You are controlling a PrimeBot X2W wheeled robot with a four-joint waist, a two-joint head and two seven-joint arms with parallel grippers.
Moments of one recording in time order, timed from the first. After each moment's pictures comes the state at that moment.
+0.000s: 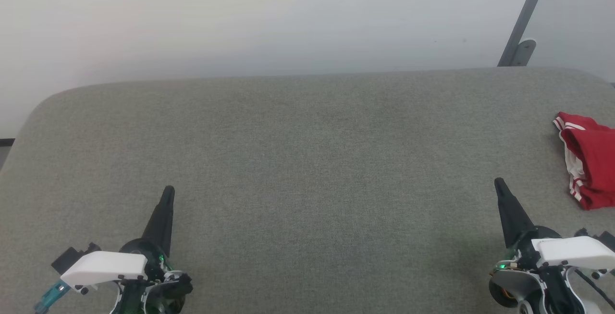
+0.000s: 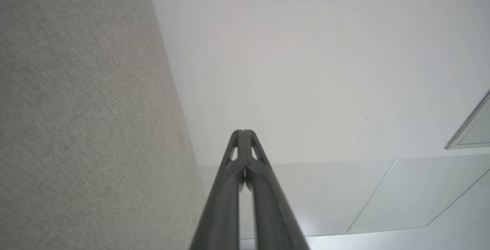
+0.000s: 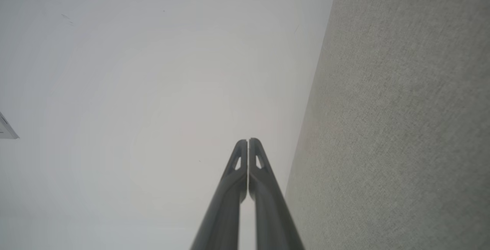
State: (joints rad) left arm -0.10 0.05 0.11 0.25 -1.61 -0.13 0.11; right arm -0.11 -0.05 -0.11 0.25 1.61 0.13 0.11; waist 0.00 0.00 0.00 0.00
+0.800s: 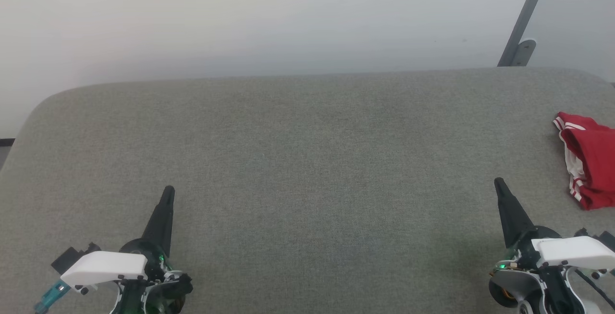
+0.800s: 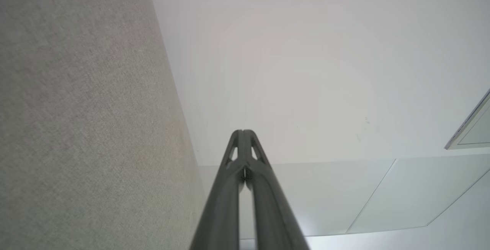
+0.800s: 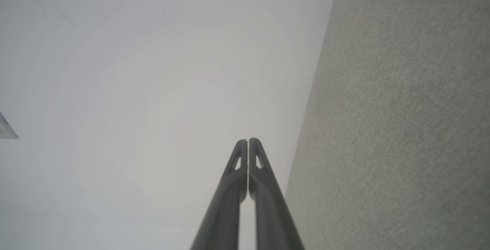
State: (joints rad) left arm -0.10 0.05 0.11 0.25 -1.61 -0.13 0.11; right arm -0.11 -0.05 -0.11 0.25 1.61 0.13 0.11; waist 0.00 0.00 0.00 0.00
